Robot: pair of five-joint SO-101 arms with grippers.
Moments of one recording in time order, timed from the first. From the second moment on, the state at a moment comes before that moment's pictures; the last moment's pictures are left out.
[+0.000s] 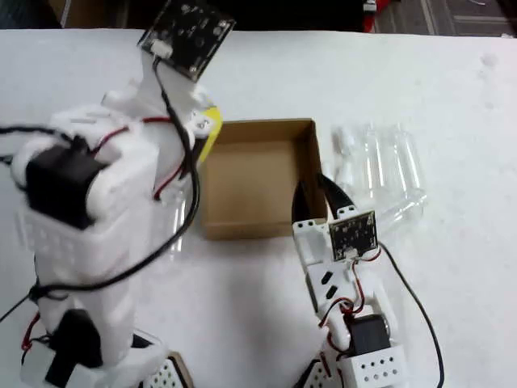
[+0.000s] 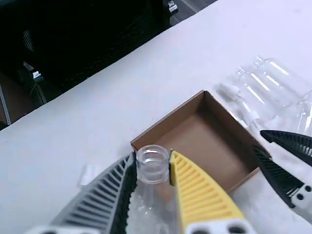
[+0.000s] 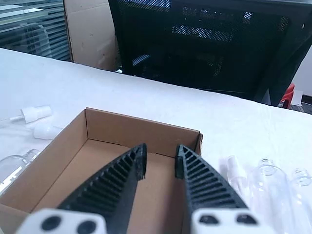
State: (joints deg) left arm 16.5 -12.3 -41.1 101.9 -9.4; right arm -16.4 -103.2 96.4 24.7 7.4
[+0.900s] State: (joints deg) left arm 19.1 -16.0 0.2 60.9 4.4; right arm -16.1 -103.2 96.4 24.5 7.4
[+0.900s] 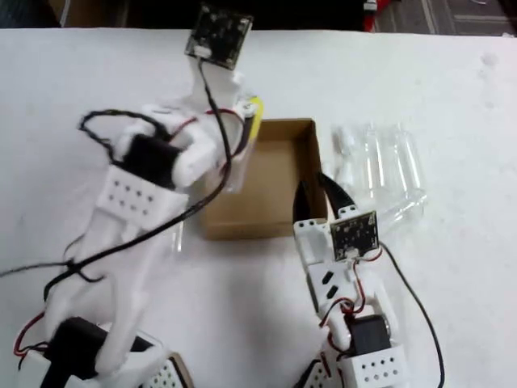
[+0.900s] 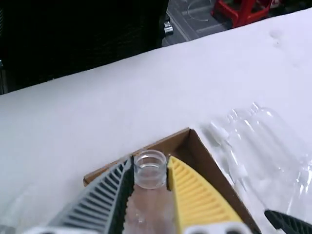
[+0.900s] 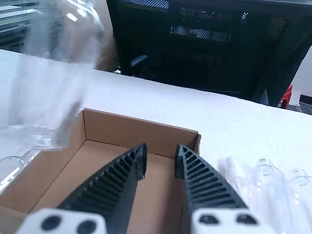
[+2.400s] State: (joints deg) left arm 11.8 1.5 55.8 -40.4 5.1; right arm -15.9 -103.2 96.4 24.5 7.4
